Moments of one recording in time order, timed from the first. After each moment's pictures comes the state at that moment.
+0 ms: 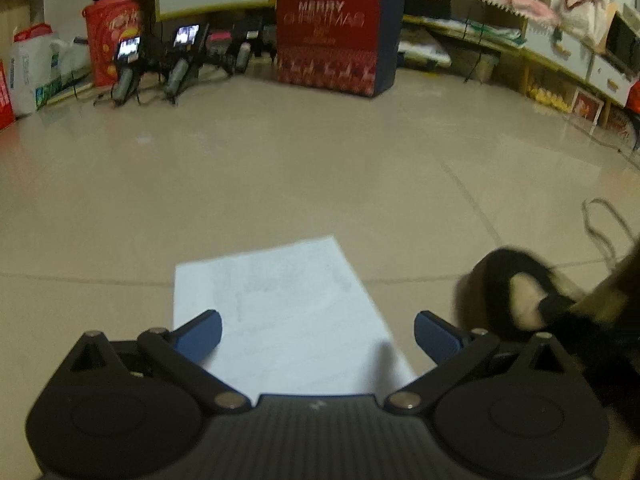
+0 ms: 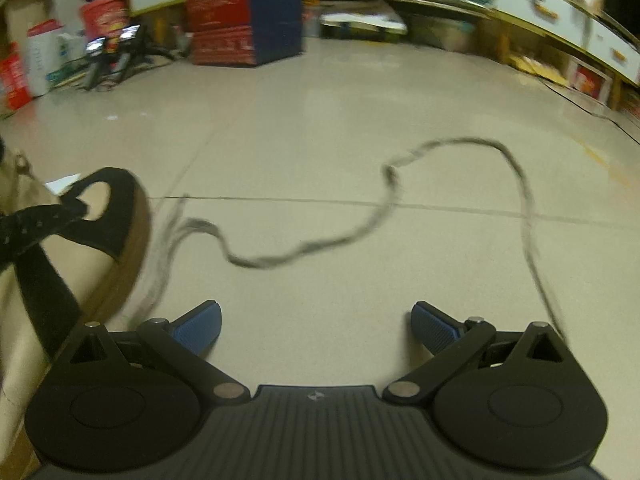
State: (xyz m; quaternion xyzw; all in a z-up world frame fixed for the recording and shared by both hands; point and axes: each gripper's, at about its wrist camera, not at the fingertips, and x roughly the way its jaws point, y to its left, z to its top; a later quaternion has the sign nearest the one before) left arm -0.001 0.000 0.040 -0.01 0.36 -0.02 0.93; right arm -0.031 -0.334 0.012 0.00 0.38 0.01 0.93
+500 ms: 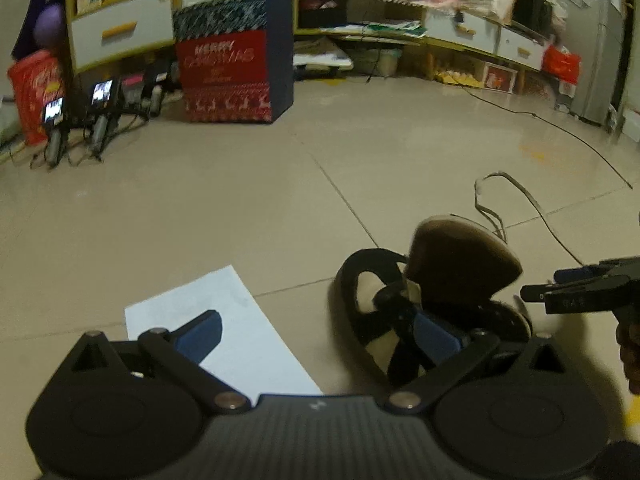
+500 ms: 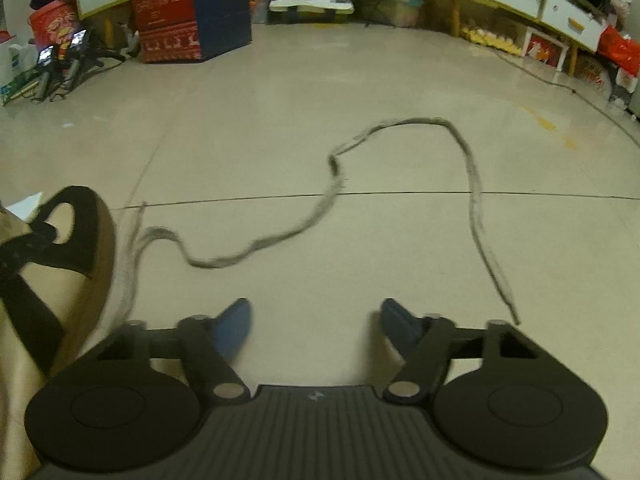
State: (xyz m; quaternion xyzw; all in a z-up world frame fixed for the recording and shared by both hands) left arm -0.041 -0.043 0.092 0.03 0.36 -0.13 0.92; right arm -0.034 -0.331 0.033 0.01 0.41 -0.02 0.91
